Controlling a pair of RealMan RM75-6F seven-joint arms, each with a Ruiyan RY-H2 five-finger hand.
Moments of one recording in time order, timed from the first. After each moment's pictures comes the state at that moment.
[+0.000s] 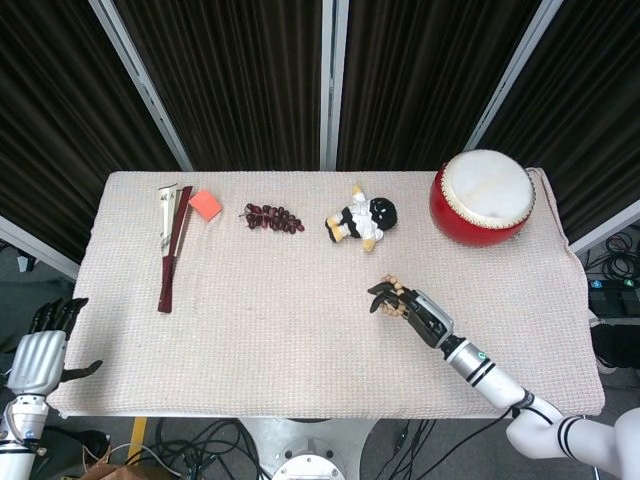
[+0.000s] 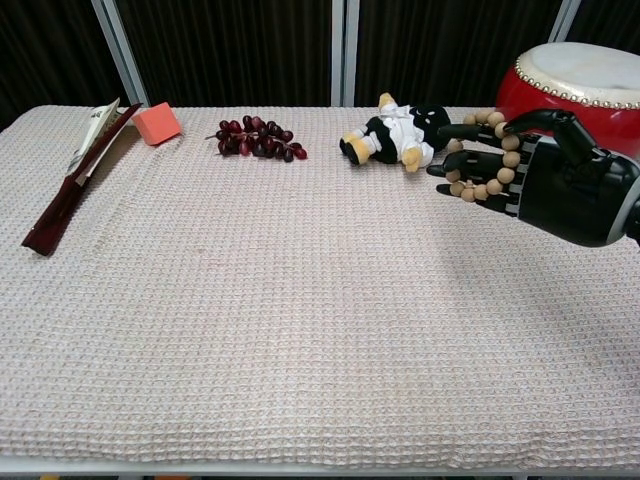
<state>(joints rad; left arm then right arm) -0.09 -1.28 -0.03 -1.44 1.42 1.39 -0.05 0.65 -1.52 -0.06 -1.21 -1.67 1.11 1.83</state>
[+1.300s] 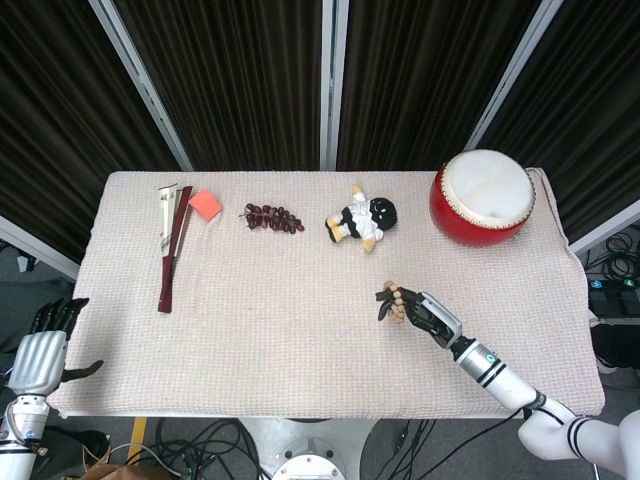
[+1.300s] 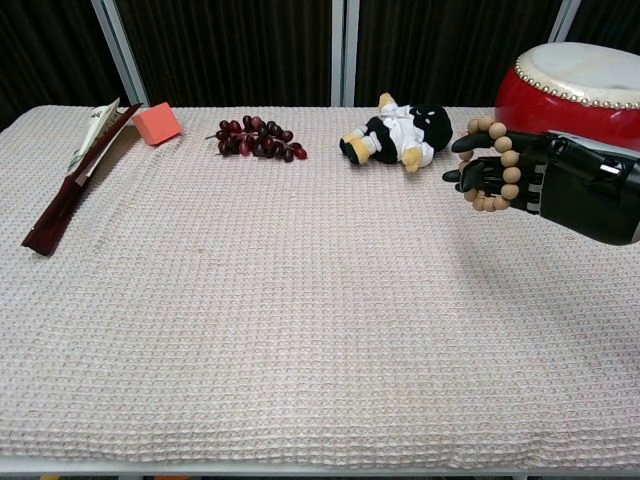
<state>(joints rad) -0.09 -1.29 -0.03 -1.43 1.42 1.39 -0.06 0.64 -1.49 -0.11 -1.19 -1.69 1.16 1.67</state>
